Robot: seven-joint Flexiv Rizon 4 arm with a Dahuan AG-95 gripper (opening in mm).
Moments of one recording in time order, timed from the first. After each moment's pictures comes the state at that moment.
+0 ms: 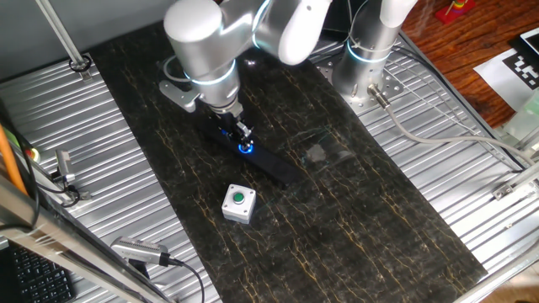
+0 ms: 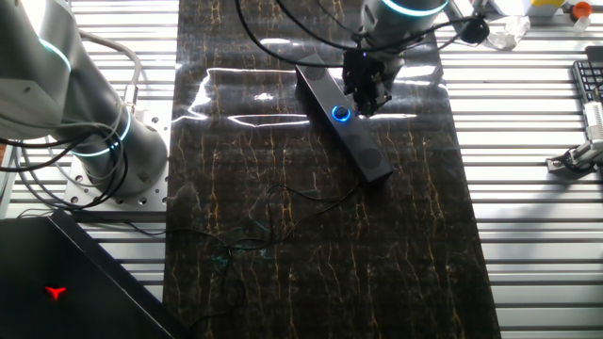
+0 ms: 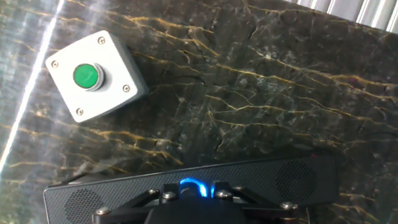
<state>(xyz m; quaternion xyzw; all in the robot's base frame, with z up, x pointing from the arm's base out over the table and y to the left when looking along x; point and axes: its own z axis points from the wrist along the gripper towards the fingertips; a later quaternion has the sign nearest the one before) 0.460 0.080 0.103 0.18 -0.98 -0.03 0.05</state>
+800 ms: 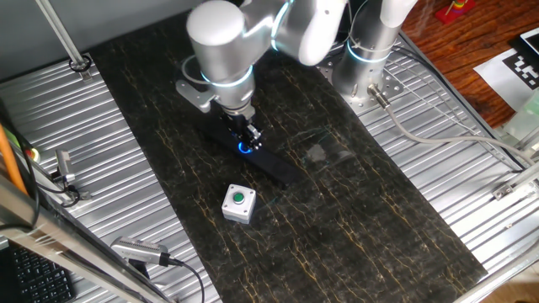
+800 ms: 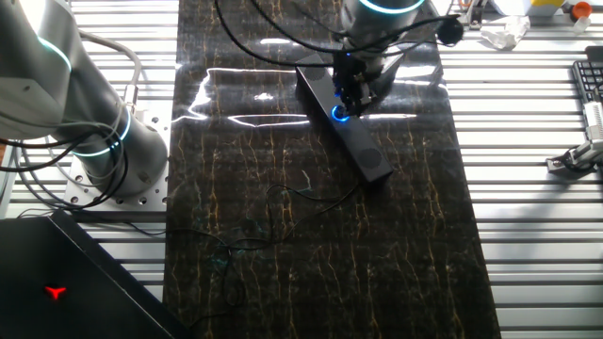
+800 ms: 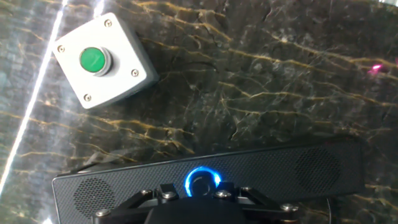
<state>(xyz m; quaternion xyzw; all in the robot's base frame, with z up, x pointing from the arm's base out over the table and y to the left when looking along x) 0.436 0.088 0.085 0.17 -0.98 -0.02 0.04</state>
